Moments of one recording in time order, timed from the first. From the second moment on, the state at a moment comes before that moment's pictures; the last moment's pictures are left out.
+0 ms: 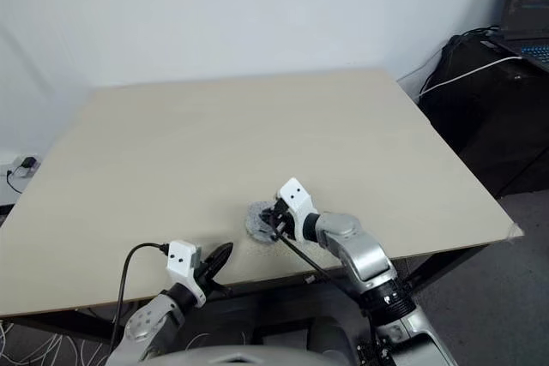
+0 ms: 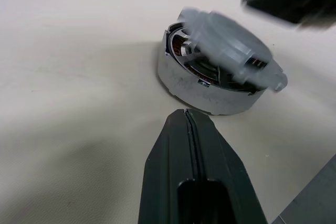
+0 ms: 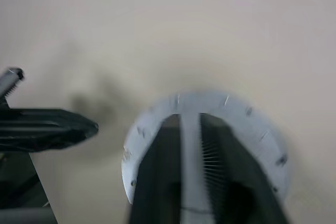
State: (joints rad) left arm 0.42 0.16 -0.13 -0.16 -0.24 0.08 -0.44; right arm -0.23 -0.28 0.33 -0.10 0.22 0.56 0.67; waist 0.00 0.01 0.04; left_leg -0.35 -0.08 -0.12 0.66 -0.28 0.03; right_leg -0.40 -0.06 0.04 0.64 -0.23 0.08
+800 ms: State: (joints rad) left arm 0.42 0.16 -0.13 -0.16 -0.24 0.08 -0.43; right arm -0.30 -0.28 0.38 0.21 0.10 0.24 0.83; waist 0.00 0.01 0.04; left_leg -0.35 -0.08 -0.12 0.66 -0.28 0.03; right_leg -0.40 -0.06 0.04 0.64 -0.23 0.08
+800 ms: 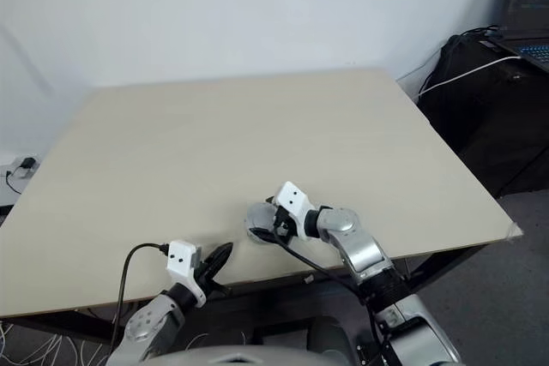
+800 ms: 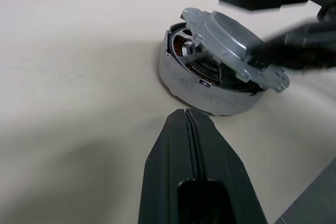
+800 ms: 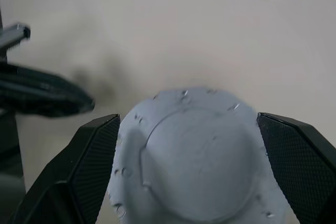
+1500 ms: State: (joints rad) left arm 0.42 0.16 -0.13 -0.16 -0.24 0.08 -0.42; right arm -0.33 -0.24 0.37 0.30 0.08 0.24 0.82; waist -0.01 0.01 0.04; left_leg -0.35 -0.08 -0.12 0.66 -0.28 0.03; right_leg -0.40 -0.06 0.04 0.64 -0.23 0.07
